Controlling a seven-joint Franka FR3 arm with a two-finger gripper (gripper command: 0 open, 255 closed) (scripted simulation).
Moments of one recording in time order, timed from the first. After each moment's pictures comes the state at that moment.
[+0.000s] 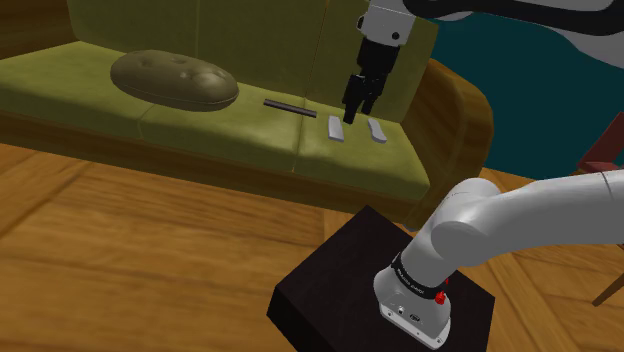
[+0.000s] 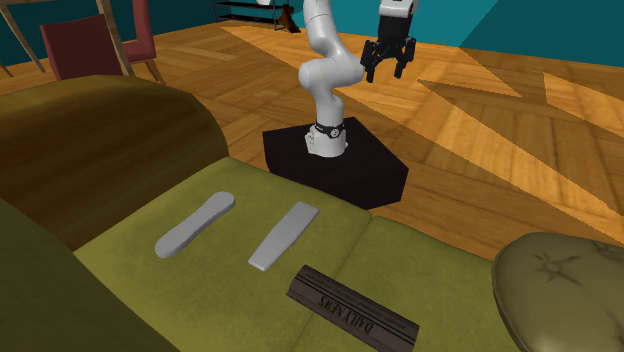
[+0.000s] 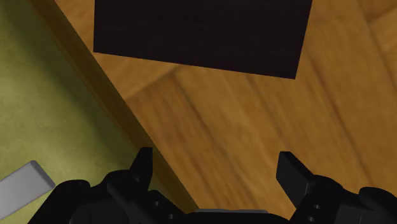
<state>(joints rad) 0.01 -0.74 0.05 -2.38 0.02 1.59 -0.04</state>
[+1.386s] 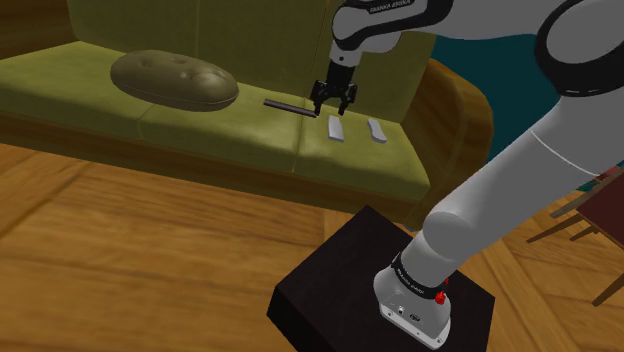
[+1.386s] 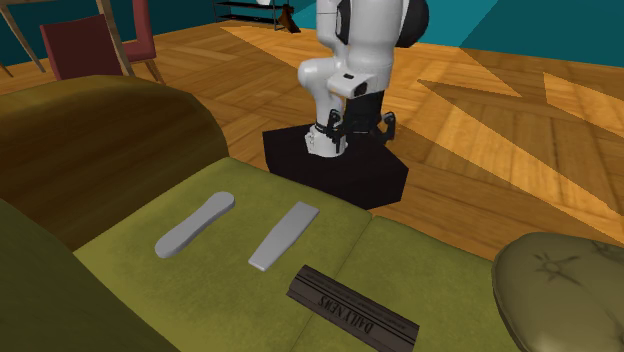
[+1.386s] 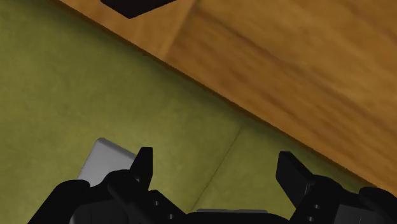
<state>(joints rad) -0.19 -0.16 -0.08 -2.15 -0.03 1.97 0.16</state>
